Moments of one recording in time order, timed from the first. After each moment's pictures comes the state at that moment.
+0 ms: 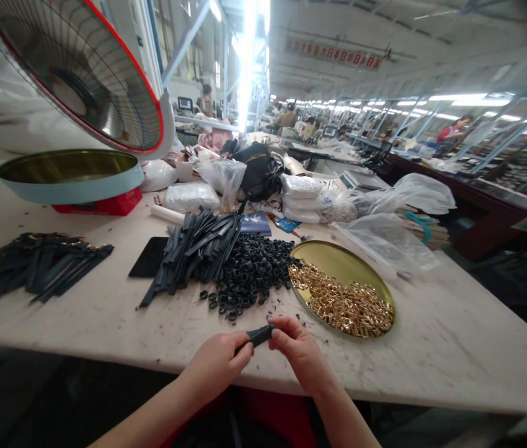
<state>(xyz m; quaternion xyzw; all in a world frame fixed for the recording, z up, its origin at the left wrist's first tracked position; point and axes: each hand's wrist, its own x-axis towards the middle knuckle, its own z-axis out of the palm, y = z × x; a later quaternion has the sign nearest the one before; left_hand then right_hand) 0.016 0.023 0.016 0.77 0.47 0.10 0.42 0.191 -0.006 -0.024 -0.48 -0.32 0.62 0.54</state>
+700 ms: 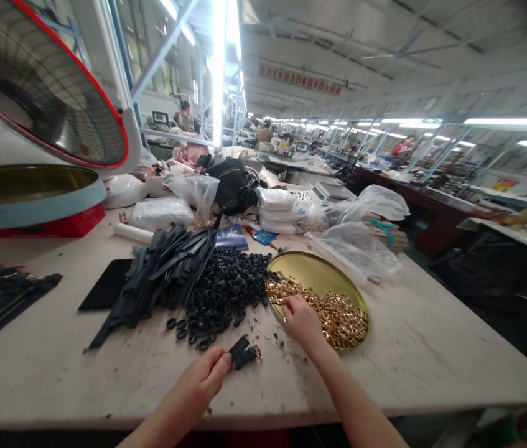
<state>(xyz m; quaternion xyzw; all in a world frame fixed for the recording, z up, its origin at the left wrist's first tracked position) 0.040 0.041 -0.013 0.68 0.46 0.18 0.54 0.287 0.064 -0.027 -0.74 -0.62 0.07 0.26</state>
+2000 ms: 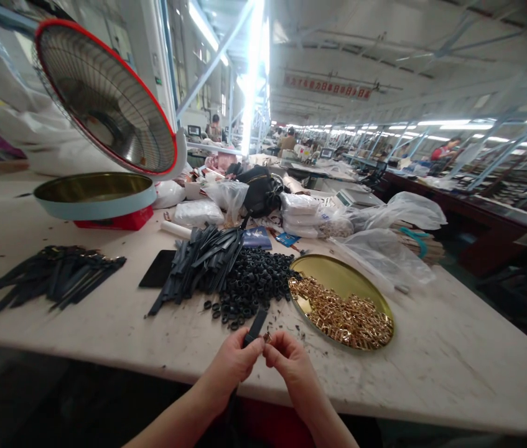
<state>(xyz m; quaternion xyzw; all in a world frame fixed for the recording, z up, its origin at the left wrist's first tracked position) 0.042 0.004 0.021 0.43 0.45 0.34 0.70 0.168 -0.020 -0.003 -0.50 -0.38 0.56 0.54</state>
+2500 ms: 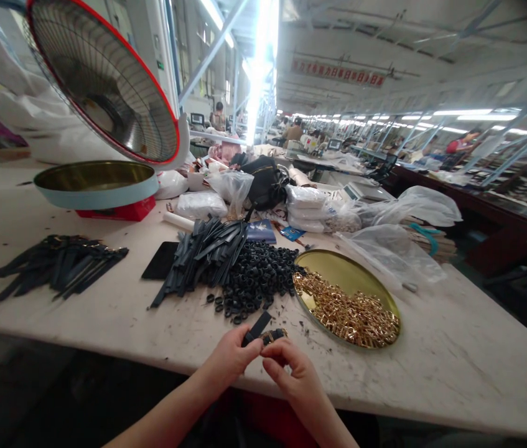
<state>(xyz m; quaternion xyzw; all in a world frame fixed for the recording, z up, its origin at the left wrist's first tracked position) 0.032 0.021 0.001 0.60 0.46 0.29 0.59 0.173 -0.031 -0.018 -0.53 -0.57 0.43 0.46</state>
